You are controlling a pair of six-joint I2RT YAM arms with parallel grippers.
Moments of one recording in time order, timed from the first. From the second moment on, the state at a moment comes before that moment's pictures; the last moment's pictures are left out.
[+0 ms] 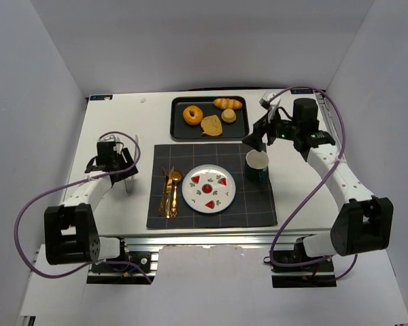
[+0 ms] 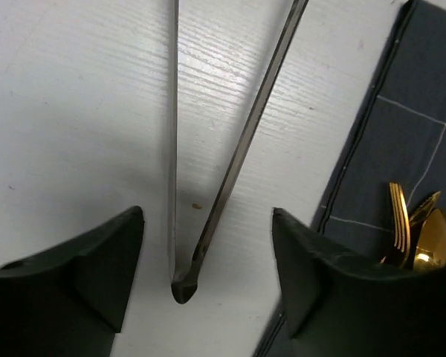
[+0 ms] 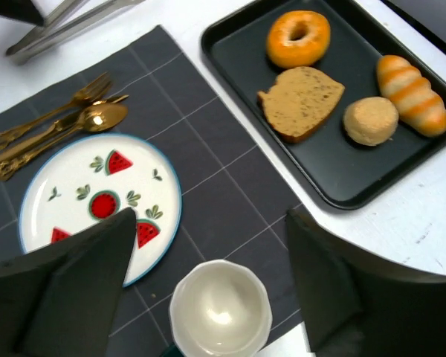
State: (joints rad) left arm 0.06 1.31 0.71 -0.26 -0.06 -0.31; right arm 0.21 1.39 1.16 -0.24 -0.78 -0.33
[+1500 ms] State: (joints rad) left arm -0.17 1.59 1.18 -0.16 0.24 -0.56; right arm 0.03 1.37 1.13 -0.22 -0.96 -0.22
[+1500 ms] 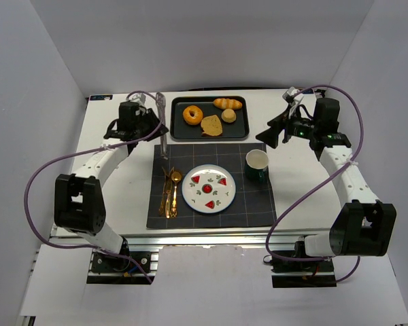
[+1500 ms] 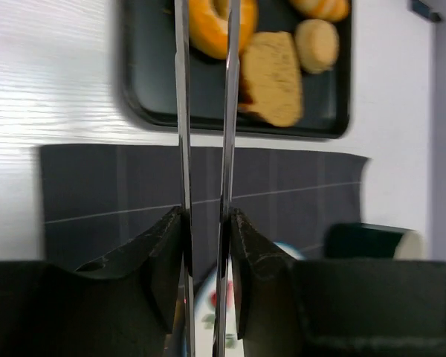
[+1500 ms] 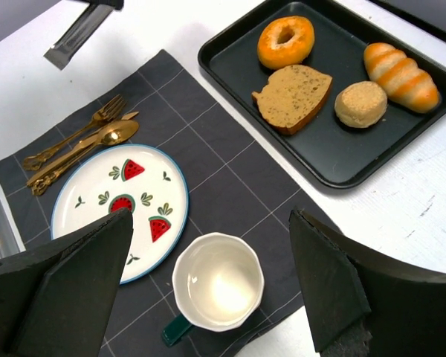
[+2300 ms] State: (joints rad) left arm -0.30 1.85 1.45 -0.35 0.28 -0.68; right arm -0.04 1.36 1.09 -0.13 -1.00 -0.16
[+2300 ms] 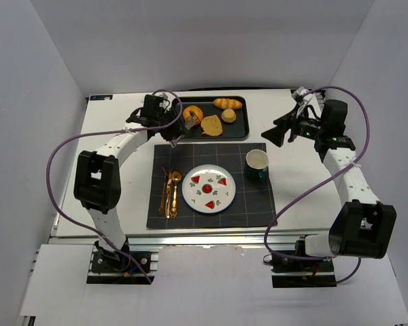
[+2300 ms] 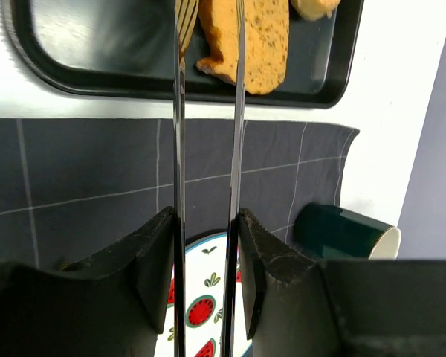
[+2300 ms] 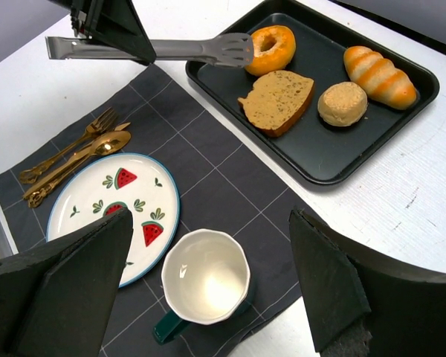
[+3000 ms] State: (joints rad) left arm -0.34 1.97 1.55 -0.43 0.29 -0.66; right arm -0.06 1.35 1.08 -0.11 -1.01 -0.14
